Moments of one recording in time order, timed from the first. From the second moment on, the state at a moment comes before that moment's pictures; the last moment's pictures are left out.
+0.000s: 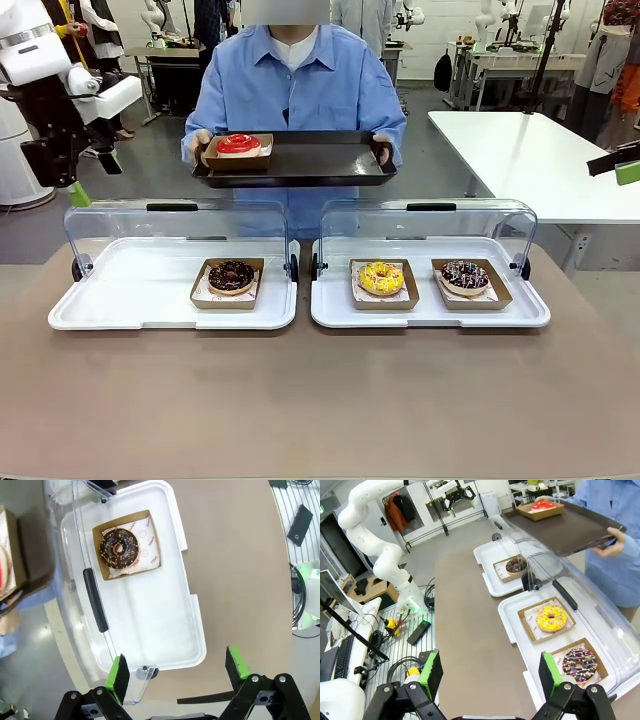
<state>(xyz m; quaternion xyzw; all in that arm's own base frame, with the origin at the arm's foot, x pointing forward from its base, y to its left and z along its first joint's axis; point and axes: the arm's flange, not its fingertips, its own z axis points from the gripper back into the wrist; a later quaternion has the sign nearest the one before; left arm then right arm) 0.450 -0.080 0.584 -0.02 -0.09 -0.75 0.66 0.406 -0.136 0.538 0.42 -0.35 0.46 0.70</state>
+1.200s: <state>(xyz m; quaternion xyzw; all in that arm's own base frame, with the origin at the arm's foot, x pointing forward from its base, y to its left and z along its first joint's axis) 0.451 0.009 0.584 -0.19 -0.22 -0.71 0.64 0.406 -0.136 0.538 0.42 -0.35 0.46 0.70</state>
